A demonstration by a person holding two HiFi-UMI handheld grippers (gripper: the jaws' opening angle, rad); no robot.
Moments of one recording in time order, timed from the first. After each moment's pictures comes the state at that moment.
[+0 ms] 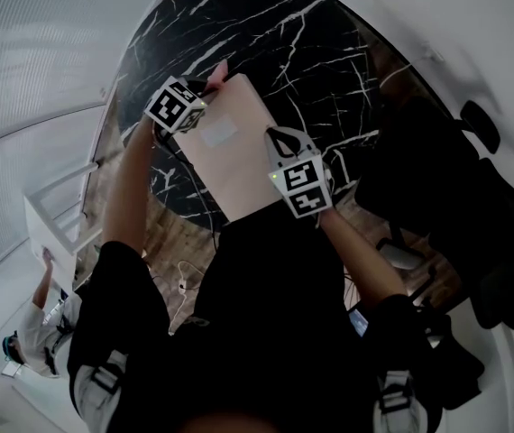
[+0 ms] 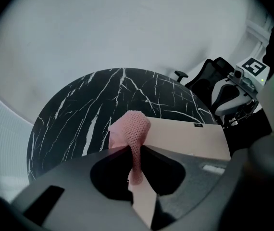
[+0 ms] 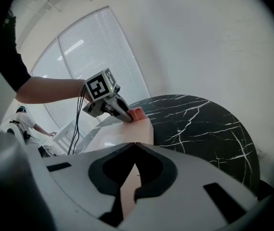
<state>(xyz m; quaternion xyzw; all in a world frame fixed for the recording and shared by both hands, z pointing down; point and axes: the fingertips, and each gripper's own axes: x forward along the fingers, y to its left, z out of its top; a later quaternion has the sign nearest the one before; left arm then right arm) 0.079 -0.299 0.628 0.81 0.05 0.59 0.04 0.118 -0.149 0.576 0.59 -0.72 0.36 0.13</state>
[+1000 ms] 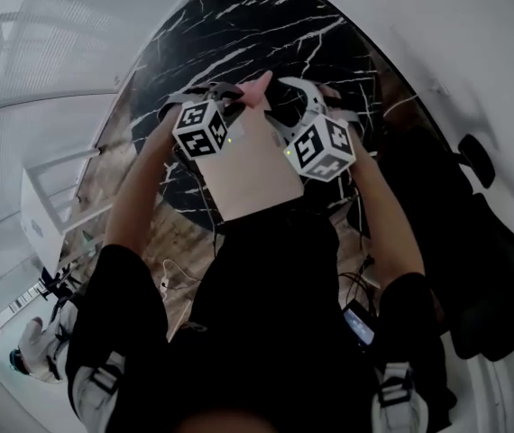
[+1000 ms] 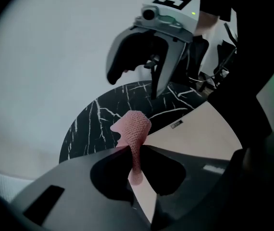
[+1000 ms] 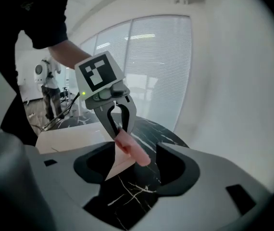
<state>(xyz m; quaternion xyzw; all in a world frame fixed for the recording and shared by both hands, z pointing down) 0.117 -0.239 0.571 0.80 0.15 0.54 -0.21 0.161 -0.220 0.514 0.44 -0.85 0.04 0.29</state>
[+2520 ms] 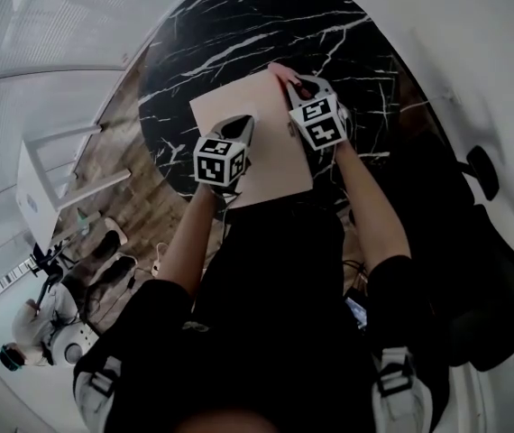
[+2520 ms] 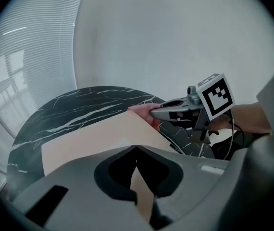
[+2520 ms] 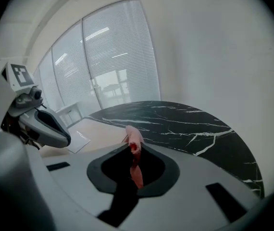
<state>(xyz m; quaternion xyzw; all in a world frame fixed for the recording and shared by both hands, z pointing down) 0.043 -0.207 0.608 0.85 -0.27 0.38 0.24 0.159 -0.249 0.626 0.53 -0.78 0.25 0.21</state>
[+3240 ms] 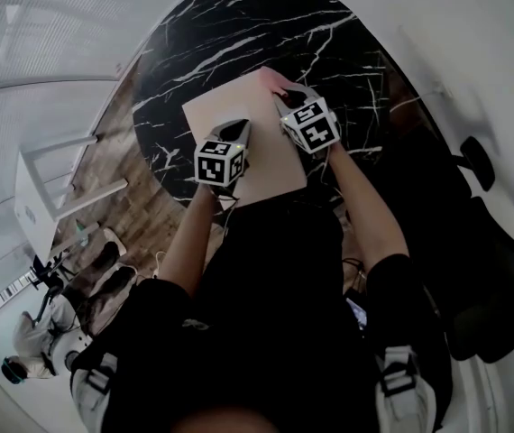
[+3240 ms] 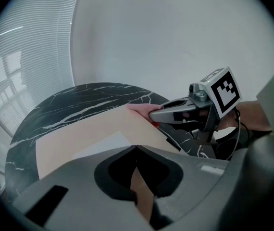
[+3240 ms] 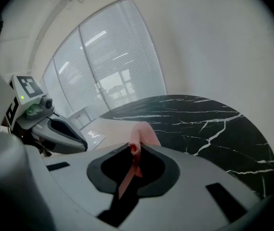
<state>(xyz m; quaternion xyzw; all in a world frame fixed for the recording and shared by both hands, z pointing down) 0.048 -0.193 0.621 0.85 -0.26 0.39 0.24 0.136 -0.225 0.628 0.49 -0.80 0.30 0.18</state>
